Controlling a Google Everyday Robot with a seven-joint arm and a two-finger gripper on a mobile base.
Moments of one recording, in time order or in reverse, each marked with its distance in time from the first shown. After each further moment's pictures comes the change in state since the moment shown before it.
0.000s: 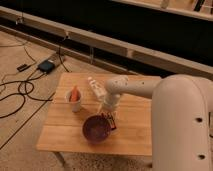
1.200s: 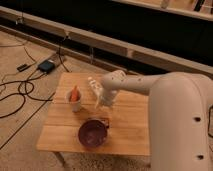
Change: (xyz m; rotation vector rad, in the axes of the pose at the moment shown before) arm -0.020 -0.028 -0.027 0.030 -0.084 0.019
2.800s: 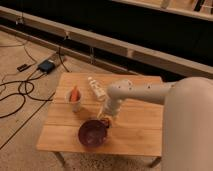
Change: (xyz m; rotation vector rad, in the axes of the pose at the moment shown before) arm 0.059 0.015 0.020 -0.075 0.083 -0.010
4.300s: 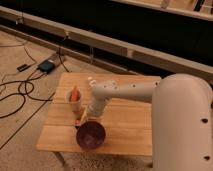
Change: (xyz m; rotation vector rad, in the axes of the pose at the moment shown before) arm 0.028 0.082 0.018 -0.082 0.071 -0.169
